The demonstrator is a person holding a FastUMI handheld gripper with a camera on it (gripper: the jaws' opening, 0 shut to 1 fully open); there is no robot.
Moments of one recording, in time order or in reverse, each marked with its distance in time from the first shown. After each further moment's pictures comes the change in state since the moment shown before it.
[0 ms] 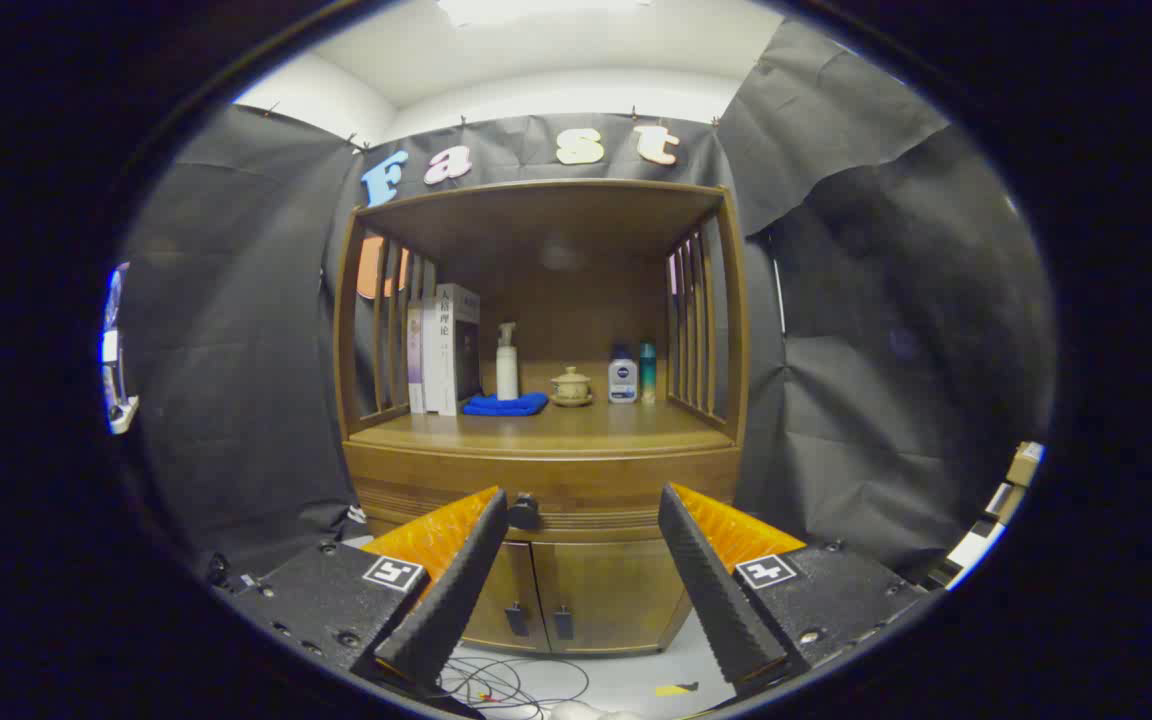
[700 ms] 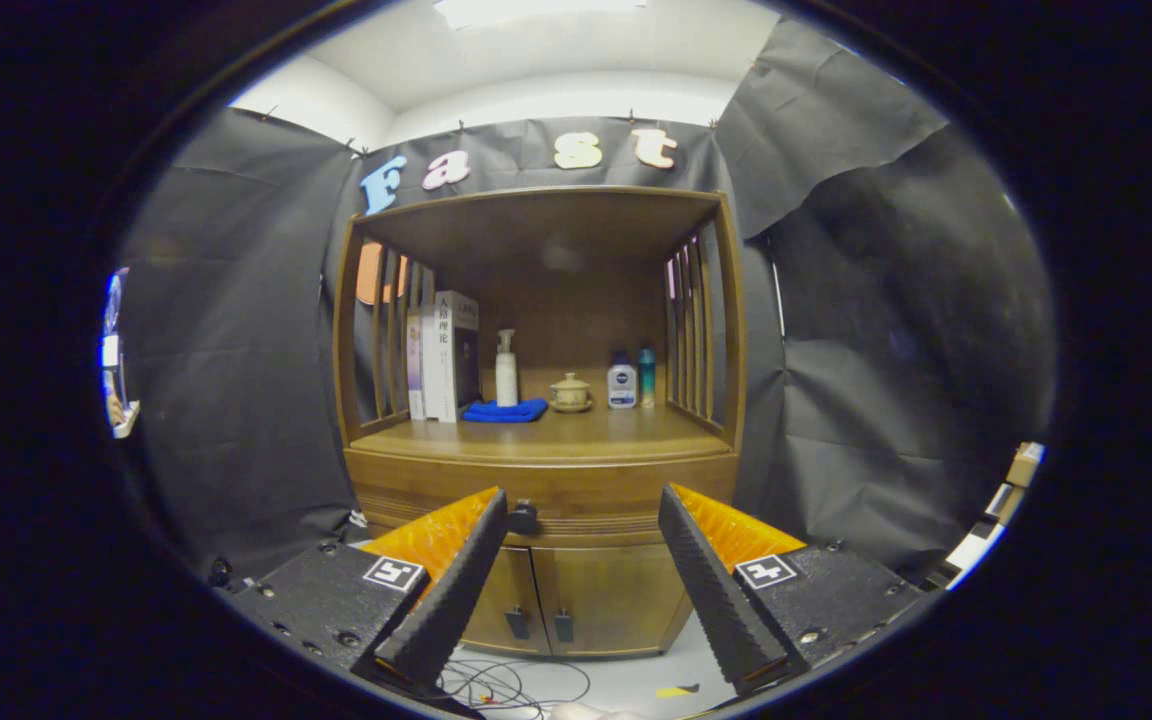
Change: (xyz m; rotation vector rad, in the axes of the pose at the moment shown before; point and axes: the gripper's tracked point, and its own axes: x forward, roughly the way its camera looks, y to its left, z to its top) arm 0.001 -0.003 0.005 0.004 -0.010 -0.001
